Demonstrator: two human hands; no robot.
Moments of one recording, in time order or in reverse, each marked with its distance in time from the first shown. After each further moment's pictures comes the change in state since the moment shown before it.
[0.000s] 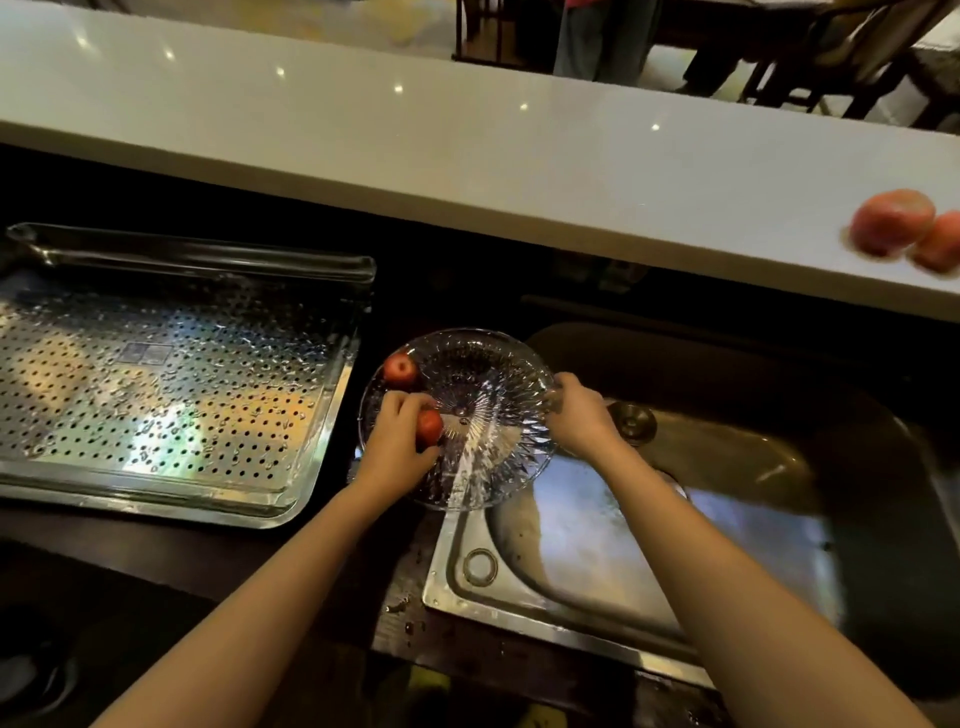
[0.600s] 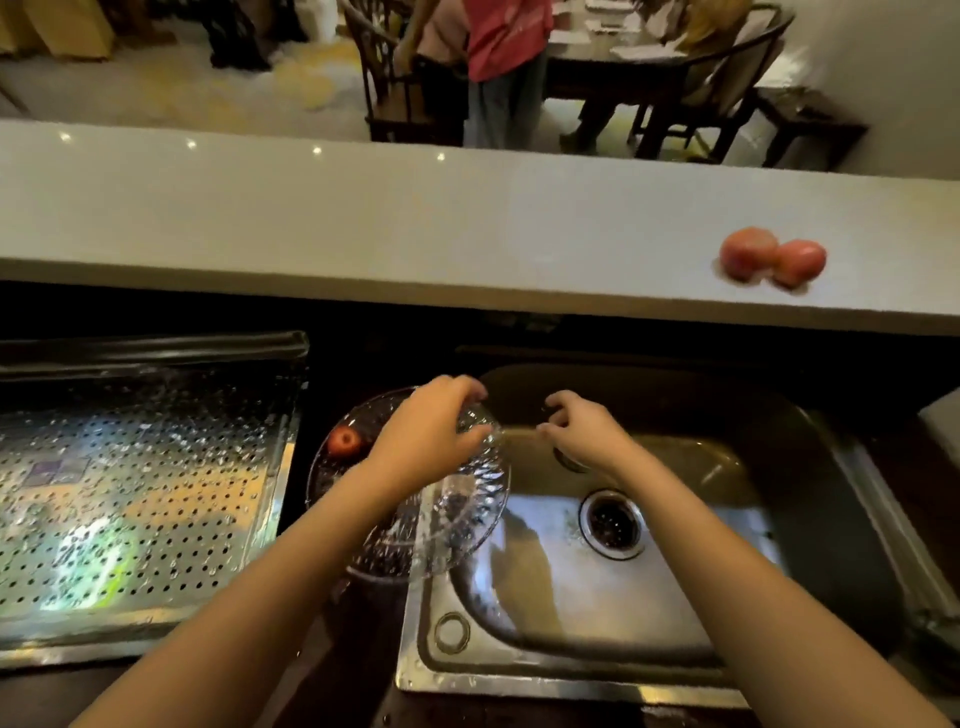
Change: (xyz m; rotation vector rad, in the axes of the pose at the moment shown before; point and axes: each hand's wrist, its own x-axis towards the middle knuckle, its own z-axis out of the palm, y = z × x) left_hand 0.031 0.137 -0.041 0.197 -0.151 0.389; right_hand -0.018 0.015 -0.073 0.111 0.012 0.060
